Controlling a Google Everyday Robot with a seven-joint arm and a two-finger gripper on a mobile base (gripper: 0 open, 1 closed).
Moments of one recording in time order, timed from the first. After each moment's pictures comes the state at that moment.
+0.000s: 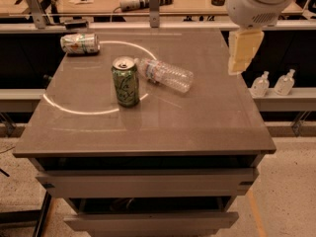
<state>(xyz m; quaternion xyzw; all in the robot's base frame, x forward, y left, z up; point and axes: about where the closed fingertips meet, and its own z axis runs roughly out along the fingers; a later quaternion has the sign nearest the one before) 0.558 -0.152 1.024 -0.71 0.62 -0.24 0.24</state>
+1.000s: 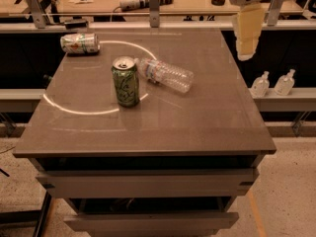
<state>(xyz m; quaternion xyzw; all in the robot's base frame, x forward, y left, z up) 0.592 -0.174 1.018 -0.73 0.65 -0.20 0.11</state>
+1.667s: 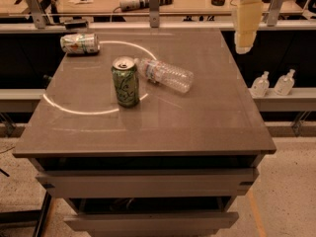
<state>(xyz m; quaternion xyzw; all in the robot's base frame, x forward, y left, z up) 0.611 -0.172 1.023 -0.72 0.66 -0.18 0.12</state>
